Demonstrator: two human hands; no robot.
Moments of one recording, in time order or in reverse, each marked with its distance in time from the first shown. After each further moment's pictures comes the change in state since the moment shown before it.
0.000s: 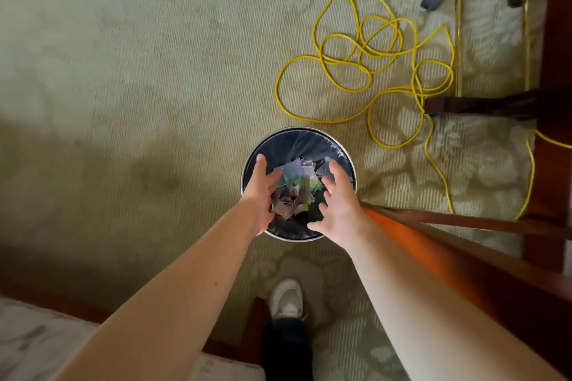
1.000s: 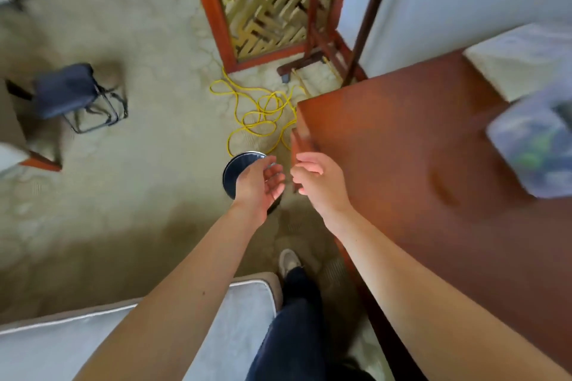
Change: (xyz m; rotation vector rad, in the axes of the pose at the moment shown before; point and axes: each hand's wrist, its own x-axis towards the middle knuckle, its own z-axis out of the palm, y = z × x) left_hand -0.459 -0.145 0.093 0.134 -0.124 0.453; right_hand -0.449 0.167 -0.117 -0.006 0.191 -0.958
